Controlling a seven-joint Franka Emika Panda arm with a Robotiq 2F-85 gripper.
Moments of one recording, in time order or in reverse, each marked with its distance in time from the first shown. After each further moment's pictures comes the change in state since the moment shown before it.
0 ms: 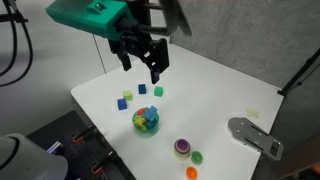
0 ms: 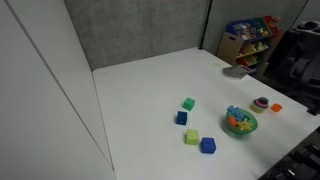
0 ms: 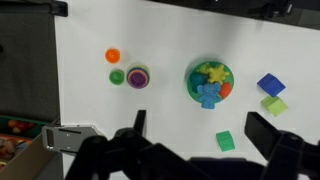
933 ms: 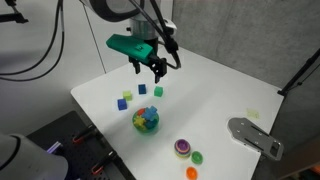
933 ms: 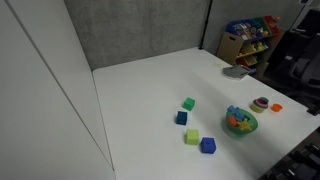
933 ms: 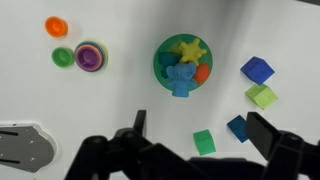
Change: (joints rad) arm 0.084 0.361 0.122 0.003 0.171 0.267 0.088
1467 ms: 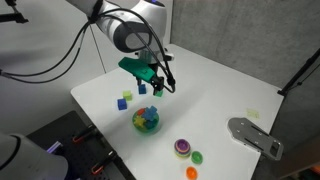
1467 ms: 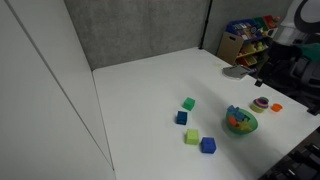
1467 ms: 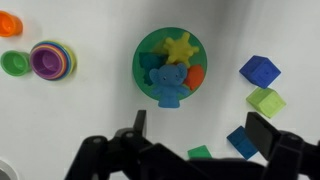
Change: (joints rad) arm 0.005 0.250 0.055 0.000 0.108 0.174 0.002
